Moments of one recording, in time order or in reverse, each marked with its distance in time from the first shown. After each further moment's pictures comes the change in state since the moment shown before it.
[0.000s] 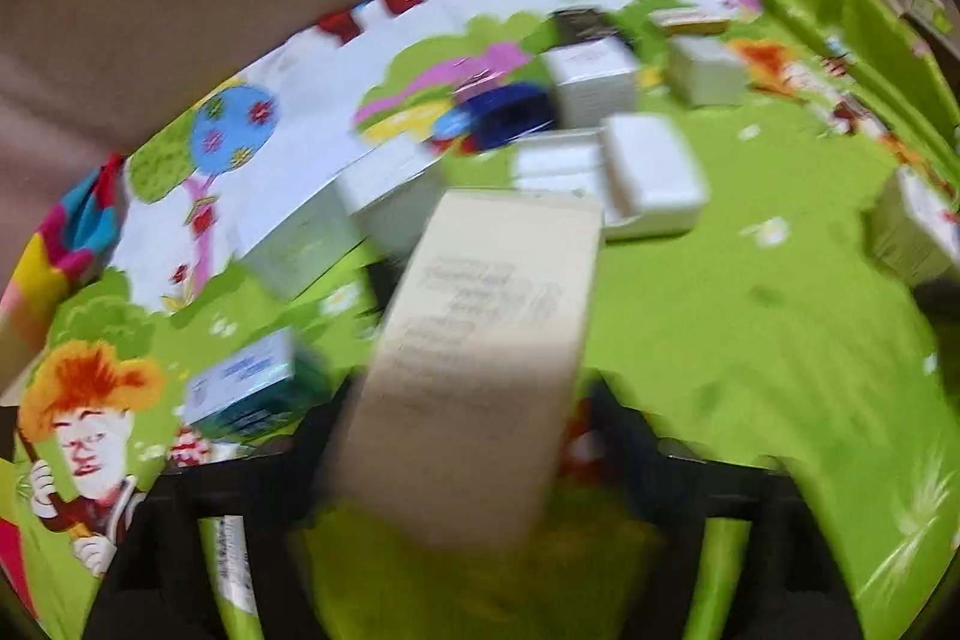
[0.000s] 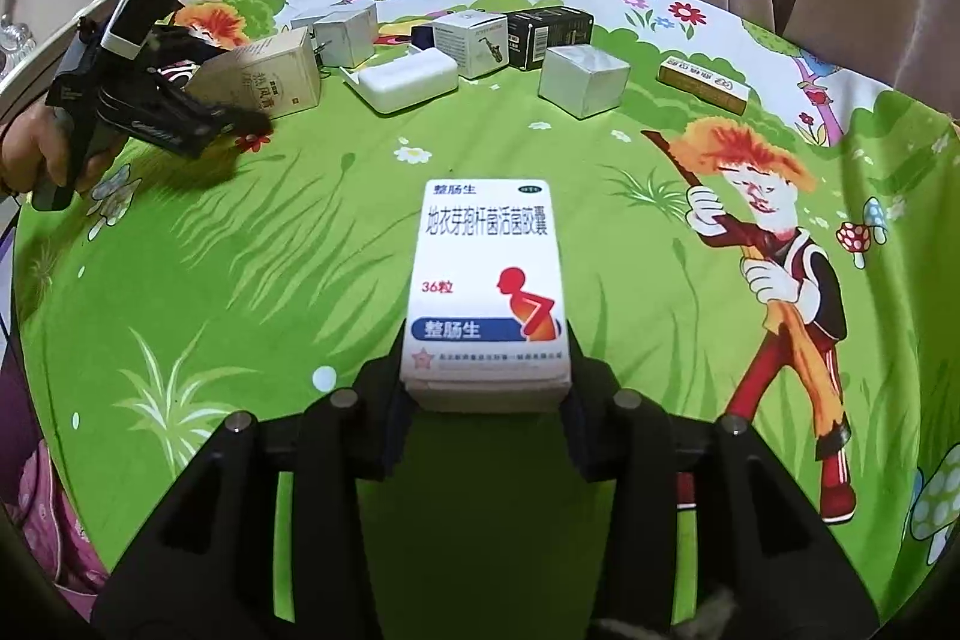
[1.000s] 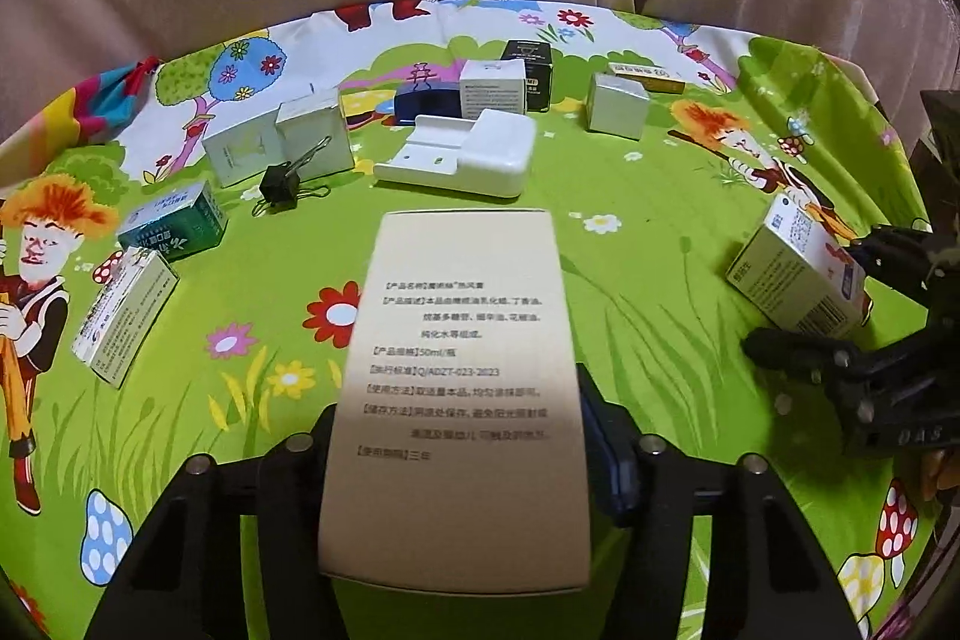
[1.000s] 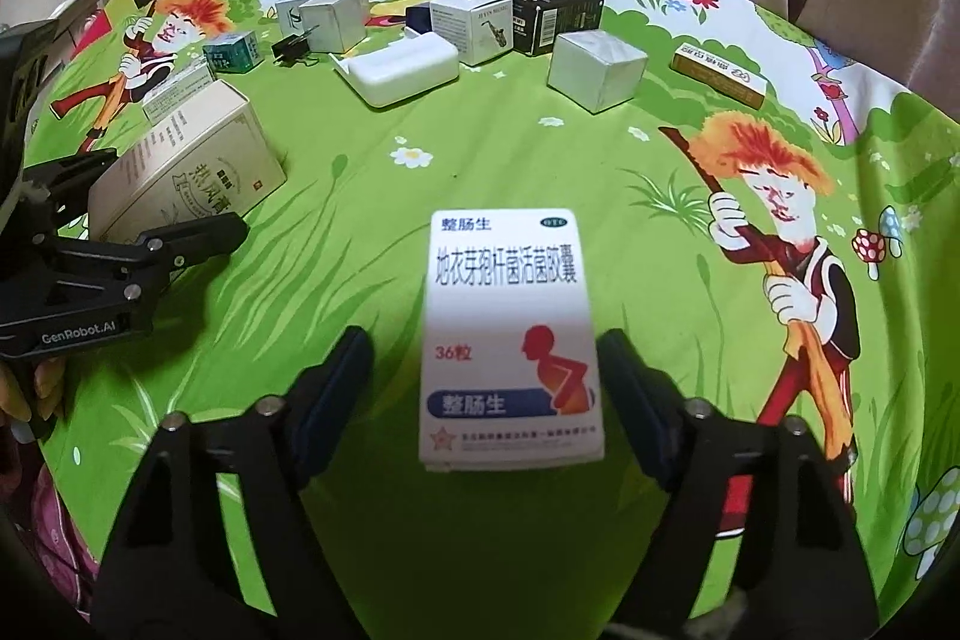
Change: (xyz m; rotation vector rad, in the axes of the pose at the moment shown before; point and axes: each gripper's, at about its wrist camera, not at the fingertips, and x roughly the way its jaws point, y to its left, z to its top) left arm -0.035 -0.069 -0.047 -0.286 -0.094 -0.055; right arm 0.017 0.004 0.019 0.003 0.080 -0.013
